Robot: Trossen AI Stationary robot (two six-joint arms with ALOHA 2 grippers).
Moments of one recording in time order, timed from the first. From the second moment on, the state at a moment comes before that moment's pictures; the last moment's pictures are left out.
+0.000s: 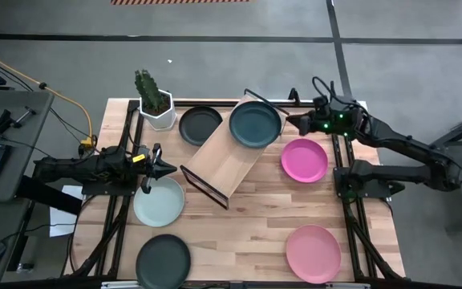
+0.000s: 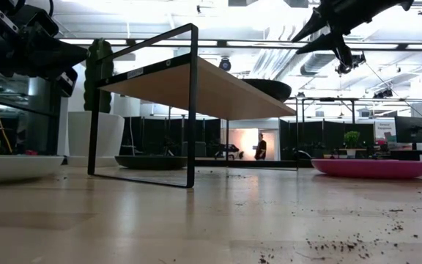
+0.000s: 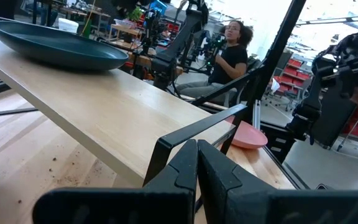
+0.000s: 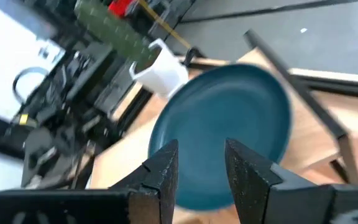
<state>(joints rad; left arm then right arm) 0.02 0.02 0.01 0.02 0.07 -0.29 -0.48 0.83 0.82 -0.35 -0.06 0.70</state>
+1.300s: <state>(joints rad) 0.02 0.02 0.01 0.02 0.07 -0.29 0.00 0.83 0.82 -0.41 -0.13 0.78</state>
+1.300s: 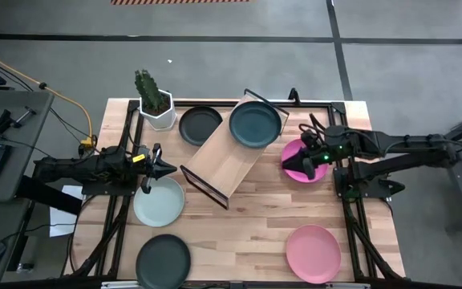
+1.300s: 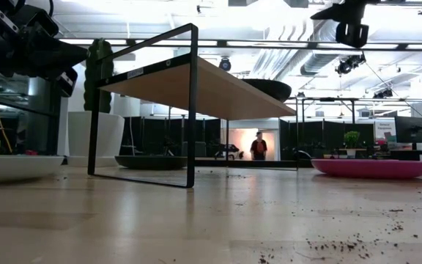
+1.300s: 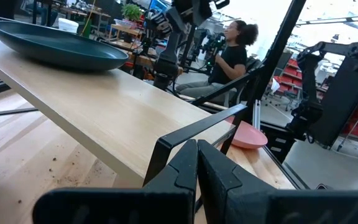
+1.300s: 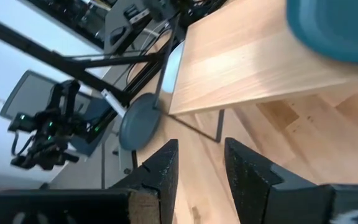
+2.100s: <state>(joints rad) 0.02 0.02 0.01 0.02 0.07 -0.29 -0.01 1.16 0.82 -0.21 0.19 0.32</state>
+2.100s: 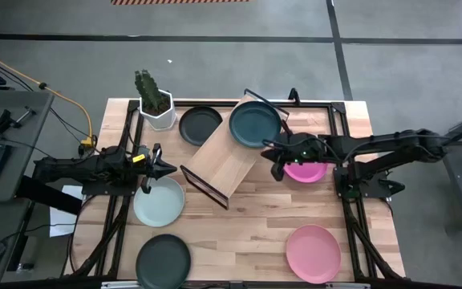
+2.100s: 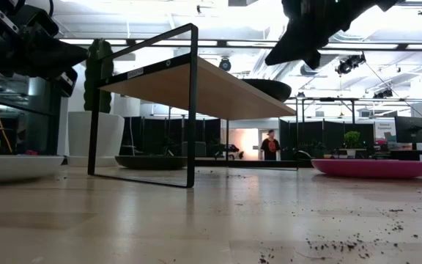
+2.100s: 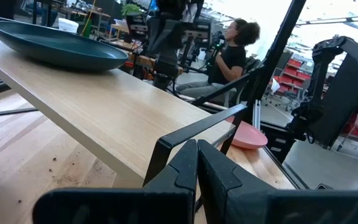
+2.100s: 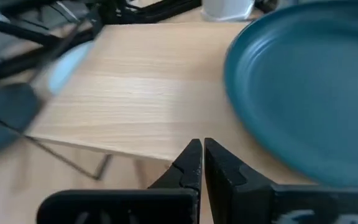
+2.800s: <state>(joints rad) 0.02 0.02 0.01 0.02 0.07 -0.29 -0.07 1.24 0.82 -0.21 0.14 0.09</state>
